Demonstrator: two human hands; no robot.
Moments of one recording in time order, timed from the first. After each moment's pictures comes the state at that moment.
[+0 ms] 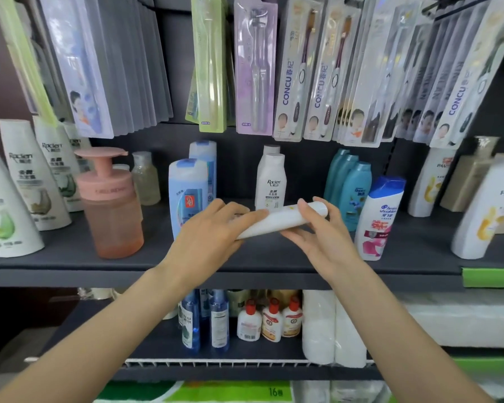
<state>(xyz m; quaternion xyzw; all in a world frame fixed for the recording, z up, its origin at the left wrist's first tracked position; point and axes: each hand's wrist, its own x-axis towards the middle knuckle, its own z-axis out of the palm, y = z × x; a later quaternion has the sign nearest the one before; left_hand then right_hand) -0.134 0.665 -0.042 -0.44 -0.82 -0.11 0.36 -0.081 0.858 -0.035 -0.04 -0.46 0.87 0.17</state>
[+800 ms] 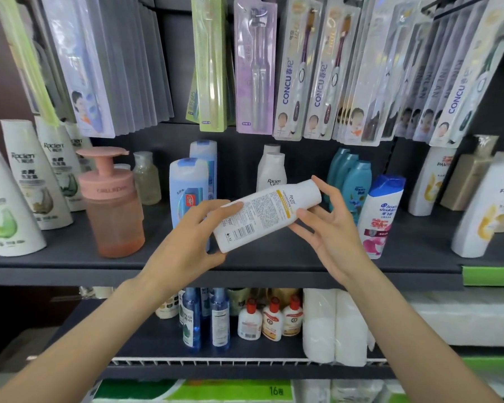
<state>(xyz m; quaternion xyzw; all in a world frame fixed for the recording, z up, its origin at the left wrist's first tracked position) -0.141 0.637 -0.058 -0.42 -0.82 -0.28 0.26 -0.072 0.868 -0.037 0.07 -0.59 0.78 0.19</state>
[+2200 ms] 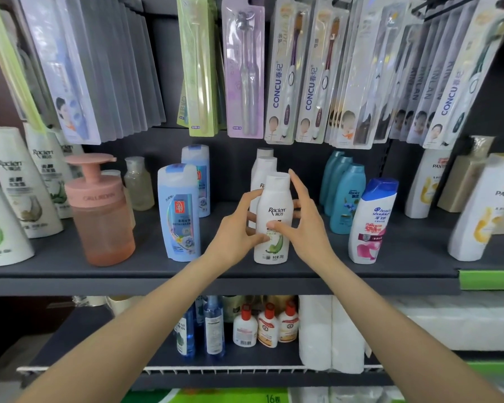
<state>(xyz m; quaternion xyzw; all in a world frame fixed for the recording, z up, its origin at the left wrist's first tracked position) -0.167 0.731 -0.055 -0.35 -0.80 -0.49 0.05 -0.127 0.882 -0.057 0.04 -0.82 0.47 0.31</state>
